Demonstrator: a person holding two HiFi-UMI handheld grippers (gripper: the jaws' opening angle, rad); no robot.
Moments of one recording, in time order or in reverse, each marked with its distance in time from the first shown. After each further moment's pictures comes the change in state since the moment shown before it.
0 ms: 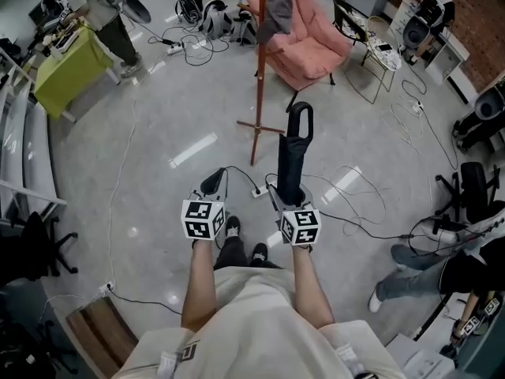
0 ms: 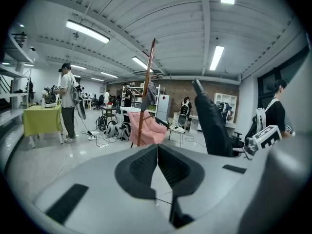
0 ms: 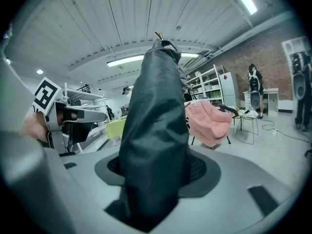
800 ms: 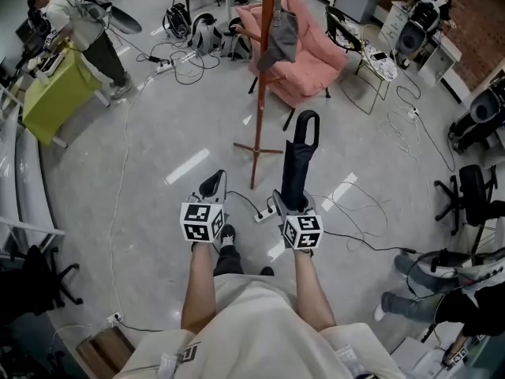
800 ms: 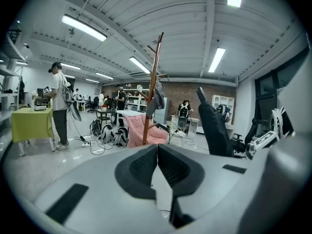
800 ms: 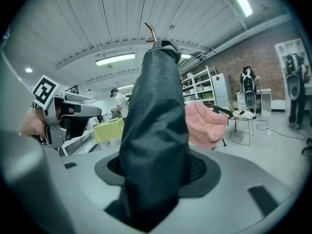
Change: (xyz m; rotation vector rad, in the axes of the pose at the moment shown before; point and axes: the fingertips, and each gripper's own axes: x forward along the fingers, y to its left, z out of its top) left arm 0.089 0.082 0.047 0.022 -0.032 -0.059; right arm 0.101 -0.030 0.033 0.035 -0.022 -0.102
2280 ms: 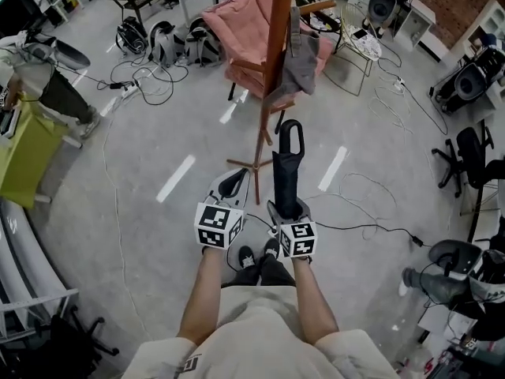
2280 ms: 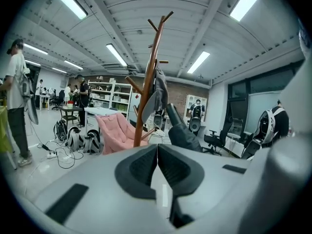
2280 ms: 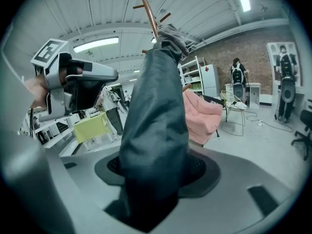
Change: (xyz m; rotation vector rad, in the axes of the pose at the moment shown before) left arm 0.153 0.022 0.056 0.090 0.028 -0.352; right arm 0.135 -0.006 -0.009 0.074 0.110 -0.152
